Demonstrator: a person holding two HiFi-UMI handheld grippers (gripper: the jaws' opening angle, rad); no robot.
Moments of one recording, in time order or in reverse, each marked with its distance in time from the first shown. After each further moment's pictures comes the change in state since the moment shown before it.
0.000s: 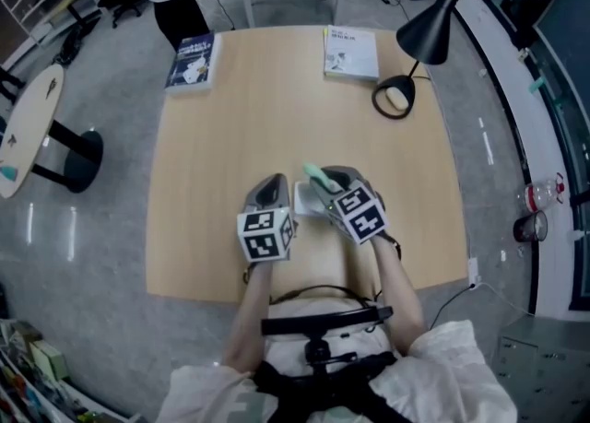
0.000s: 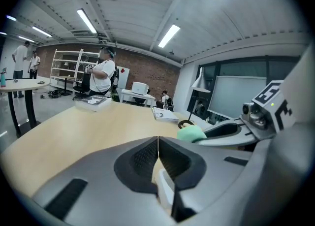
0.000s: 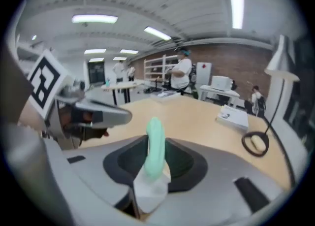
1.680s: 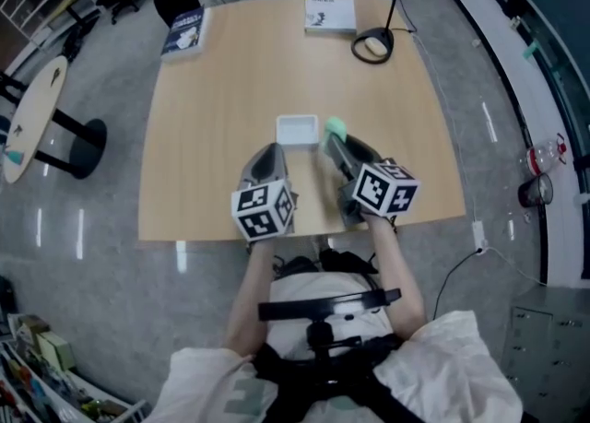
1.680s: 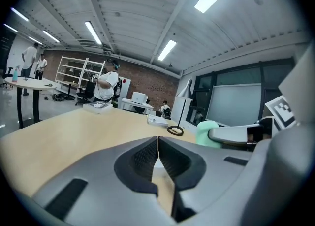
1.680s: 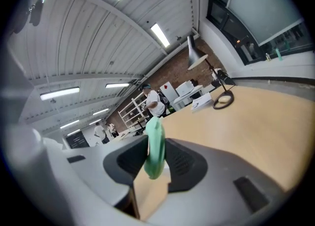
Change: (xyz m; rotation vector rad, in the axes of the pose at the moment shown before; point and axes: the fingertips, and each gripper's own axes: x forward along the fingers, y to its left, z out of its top) left arm -0.102 -0.072 -0.046 -0.016 -0.140 0.009; right arm -0.148 0.020 -0.054 0.683 -0.458 -0.089
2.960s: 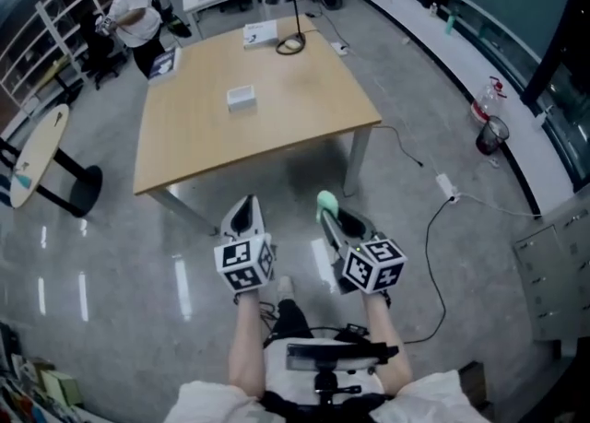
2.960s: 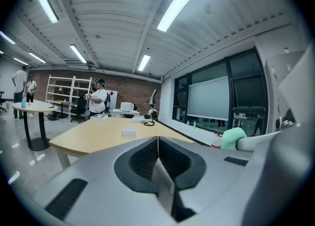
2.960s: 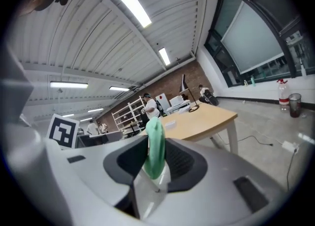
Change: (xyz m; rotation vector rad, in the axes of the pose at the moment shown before) left arm -0.429 -0.173 -0.118 0.183 -0.065 -0.089; right arm -0.492 0.167 -0.192 -0.098 -0.118 -0.140
